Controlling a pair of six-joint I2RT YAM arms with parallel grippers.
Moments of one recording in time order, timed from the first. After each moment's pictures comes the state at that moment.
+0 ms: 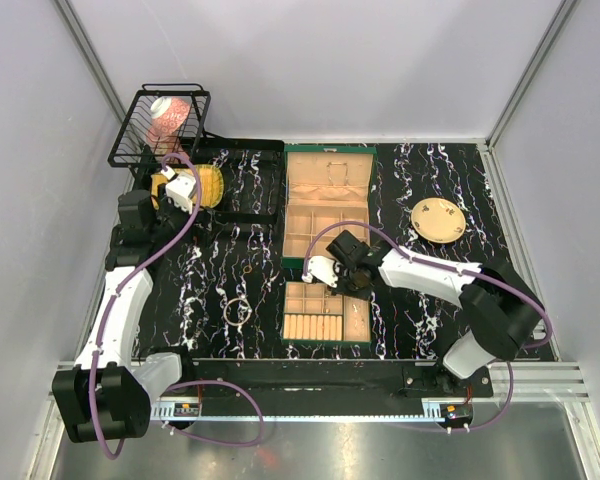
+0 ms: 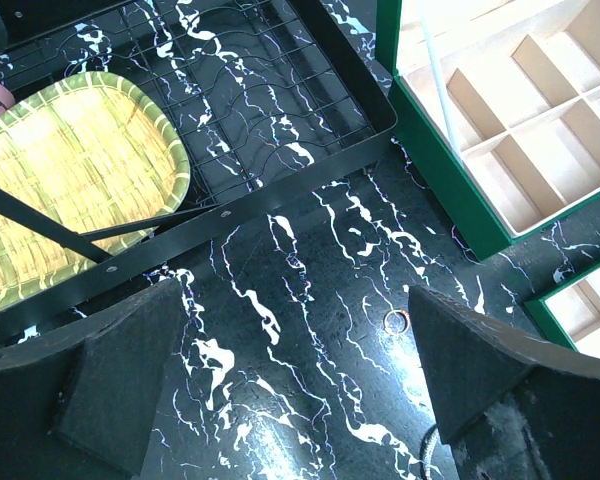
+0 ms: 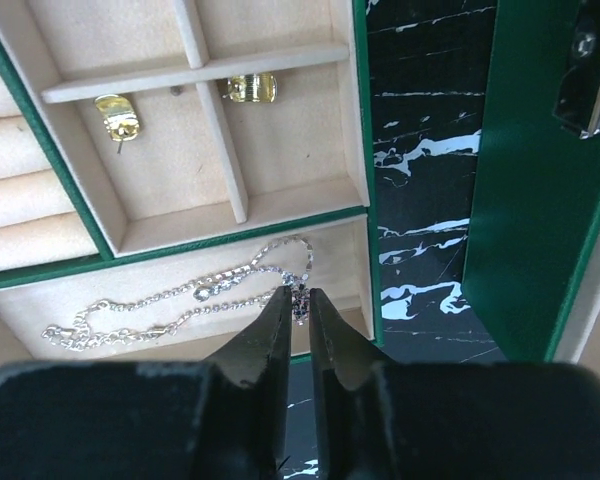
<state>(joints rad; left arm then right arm) 0.08 1.03 0.82 -0.28 0.56 0.29 0.81 1.57 0.92 -0.61 -0.03 -0.59</state>
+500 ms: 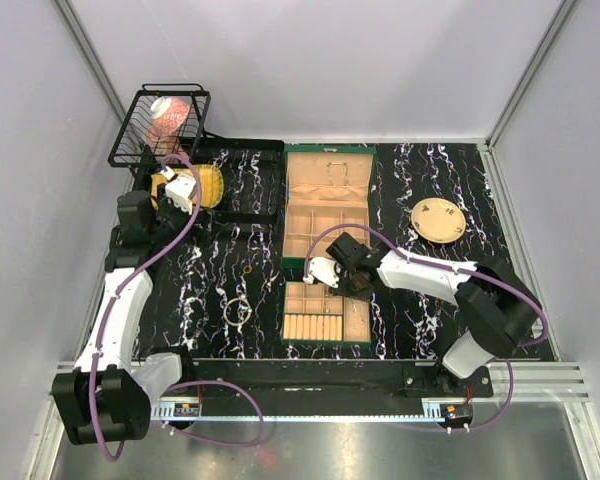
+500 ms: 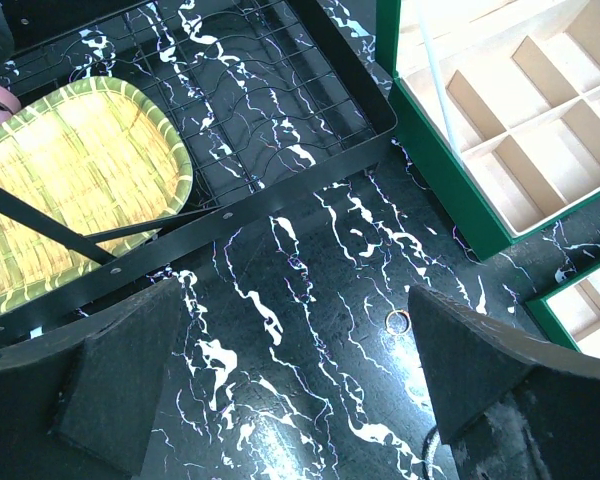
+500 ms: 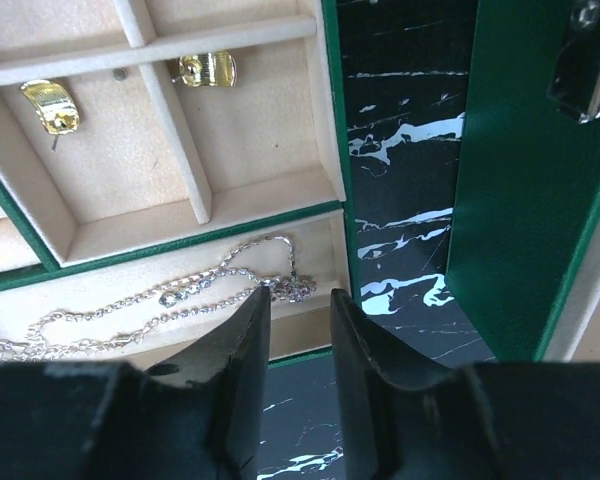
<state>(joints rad) 0.08 1.02 0.82 -0.28 0.56 0.29 0.81 1.59 0.90 -0.57 0.04 -0.61</state>
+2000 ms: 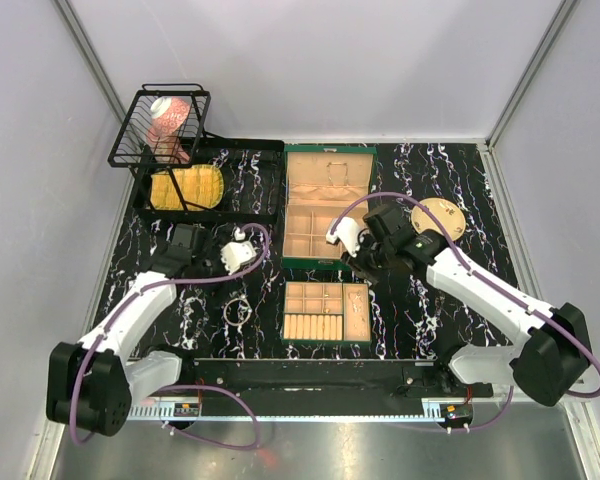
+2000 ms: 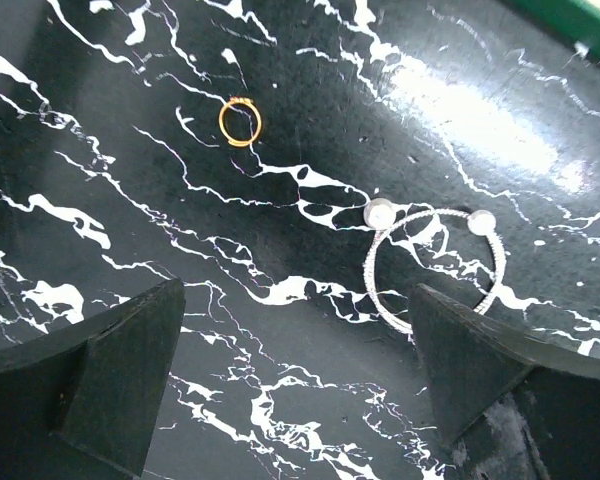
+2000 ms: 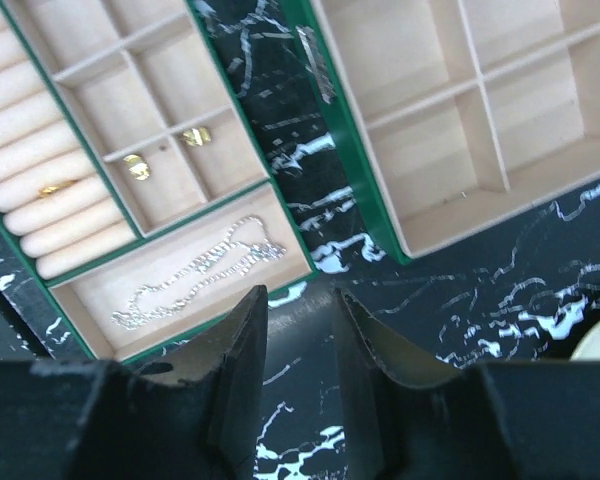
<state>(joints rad) -0.21 1.05 0.66 -0.62 0.40 0.76 0.70 1.26 0.98 -0.66 -0.15 -0.45</state>
